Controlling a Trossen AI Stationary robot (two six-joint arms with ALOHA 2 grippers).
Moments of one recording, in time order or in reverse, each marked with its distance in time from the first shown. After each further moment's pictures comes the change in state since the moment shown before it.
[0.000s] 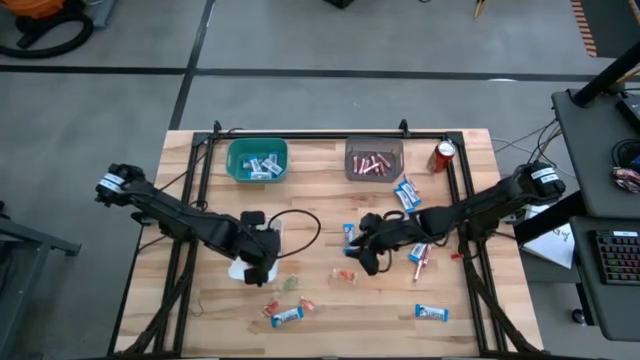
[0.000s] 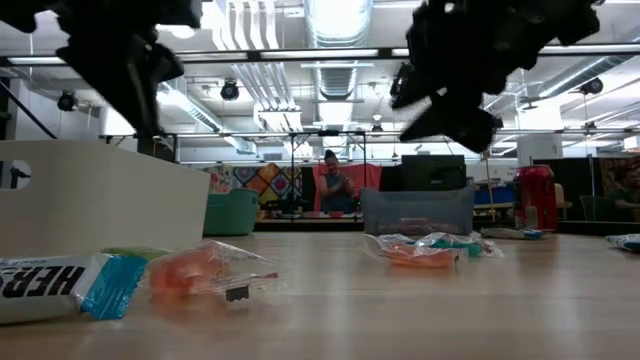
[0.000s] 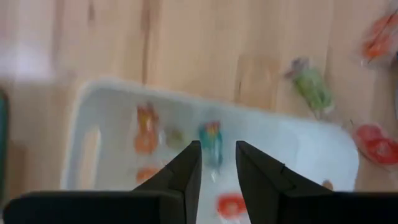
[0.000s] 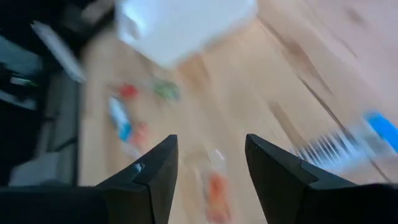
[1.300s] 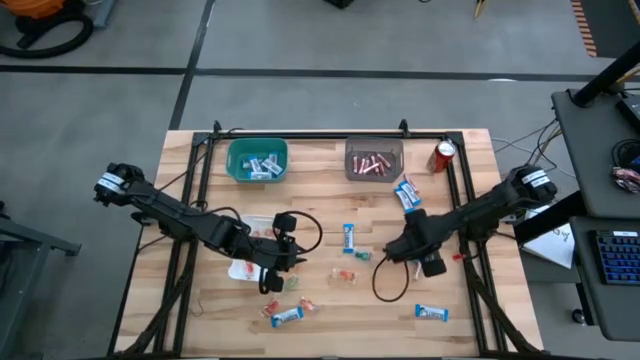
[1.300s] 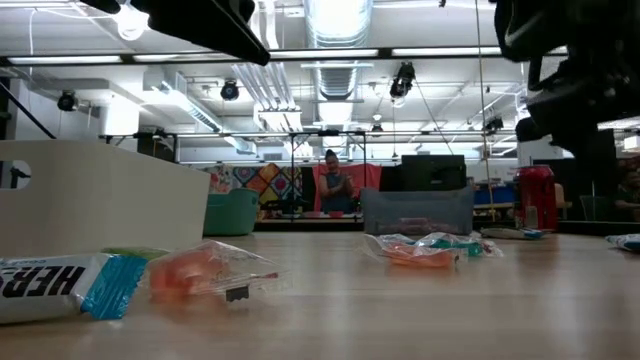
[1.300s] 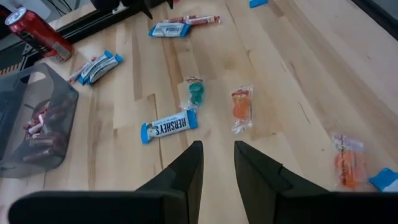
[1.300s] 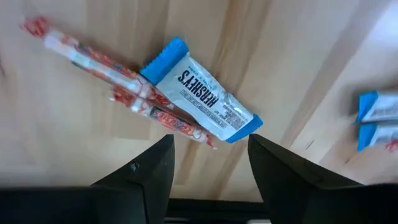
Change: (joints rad) left arm 0.003 -0.017 -0.103 0.692 -0.086 0.561; right arm 0.103 0.090 0.183 -1.308 -0.083 -0.646
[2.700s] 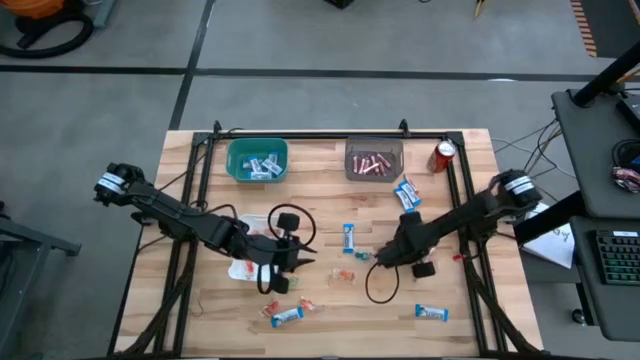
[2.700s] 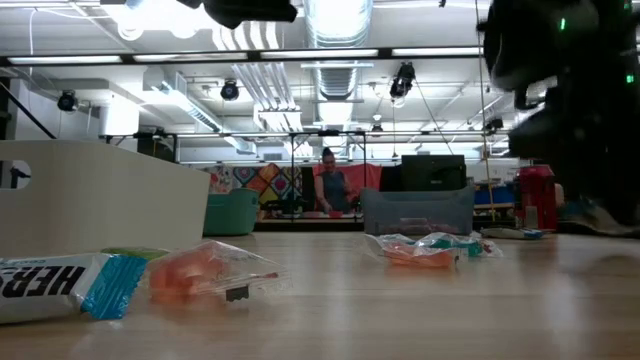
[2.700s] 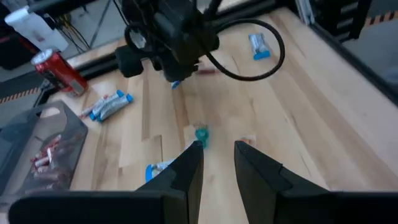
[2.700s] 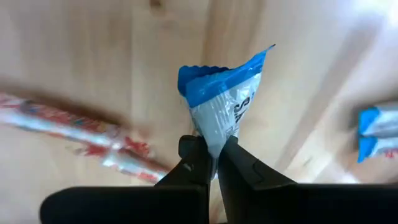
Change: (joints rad) left arm 0.000 0.001 -0.002 0.179 -0.008 0.015; right arm -0.005 0.135 0.000 0.088 0.072 0.097
